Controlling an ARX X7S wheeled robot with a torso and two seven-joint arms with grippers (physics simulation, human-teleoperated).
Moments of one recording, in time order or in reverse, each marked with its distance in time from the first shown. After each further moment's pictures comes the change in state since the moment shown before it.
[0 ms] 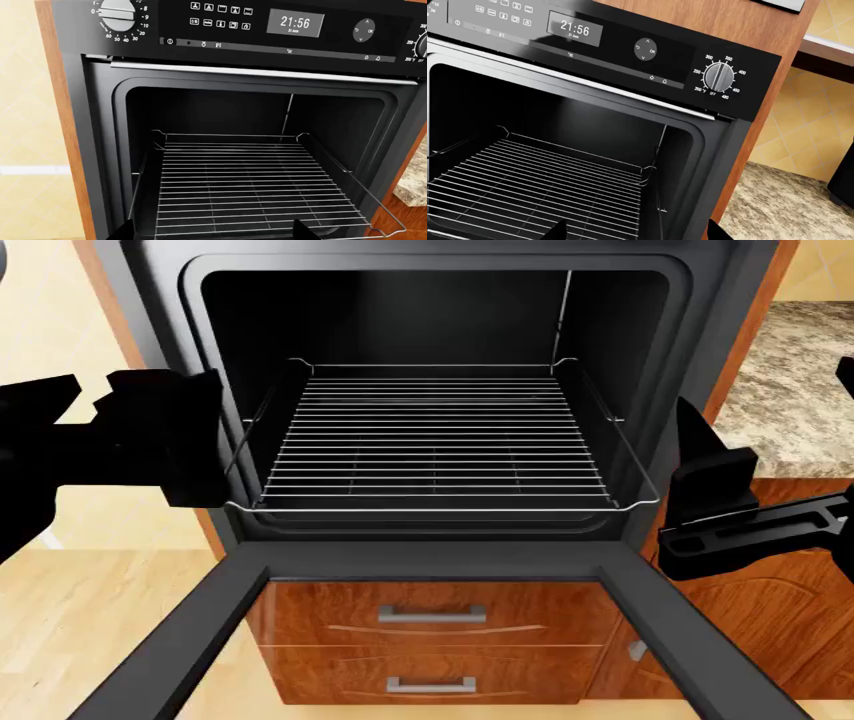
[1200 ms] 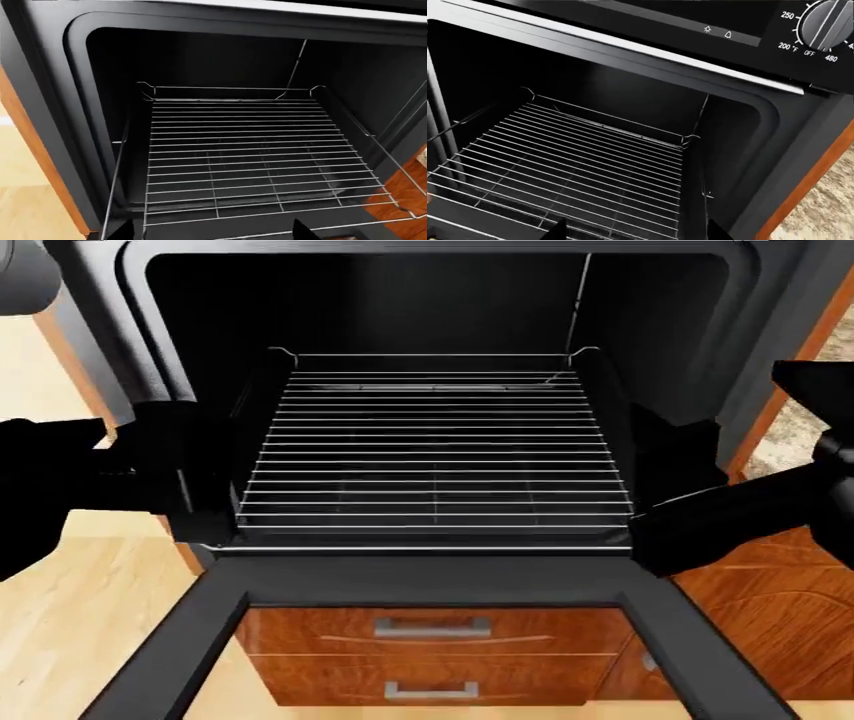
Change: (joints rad) left arm -0.127 -0.029 0.155 -0.056 -0.204 0.019 -0.042; right arm 0.301 -0.066 -0.282 0.161 0.248 -0.046 0.048
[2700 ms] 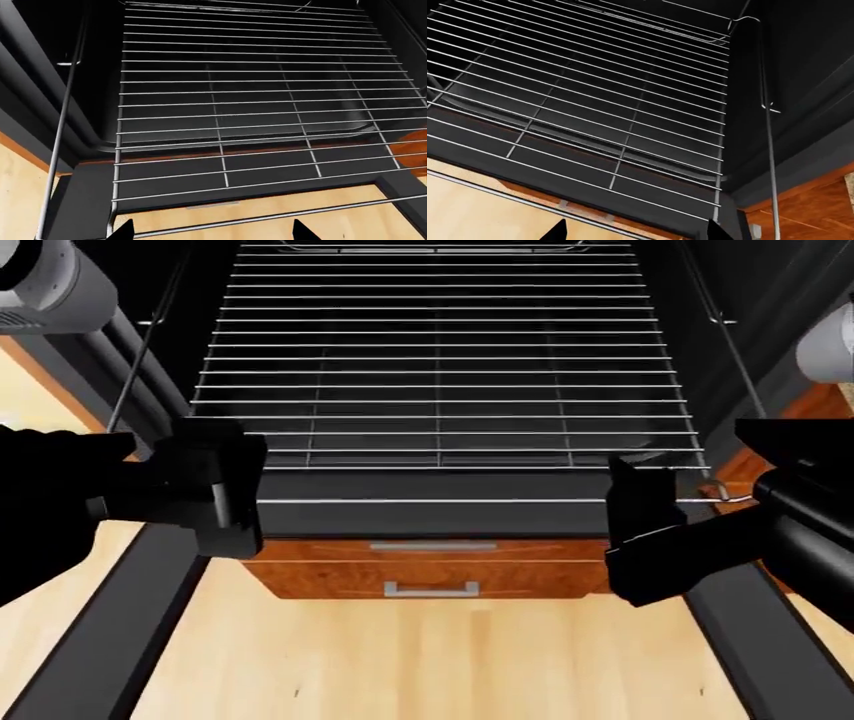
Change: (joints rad) left arm -0.090 -0.008 0.155 0.005 -0.009 0.052 0.049; right arm -0.026 0.039 -0.138 -0.006 -0.034 -0.041 -0.059
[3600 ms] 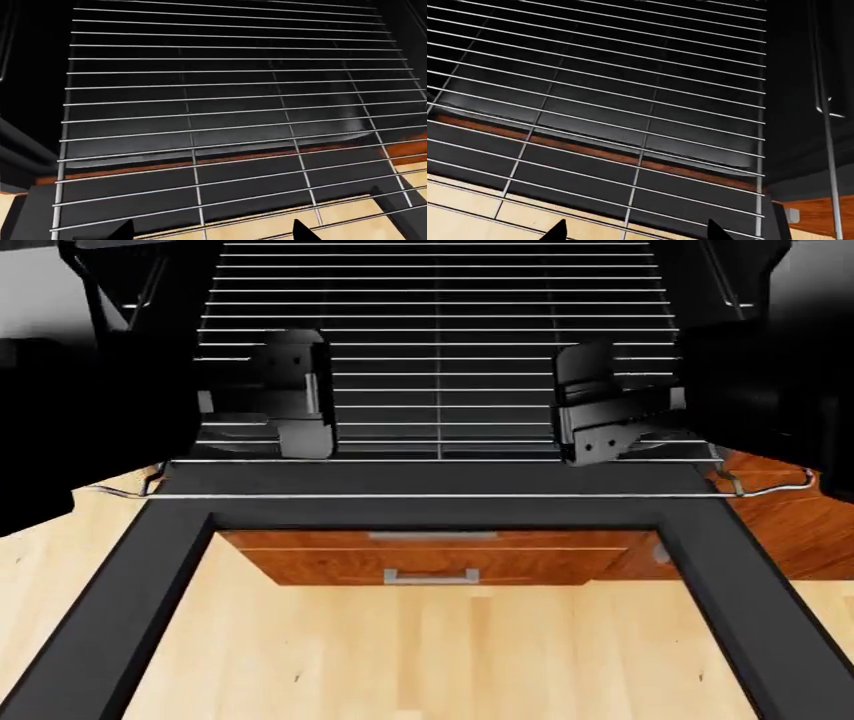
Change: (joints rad) left arm -0.098 0.235 0.139 -0.335 0.119 -0.112 0.086; right arm 0.150 -0.244 -0.164 0.474 -0.001 0.095 -0.058
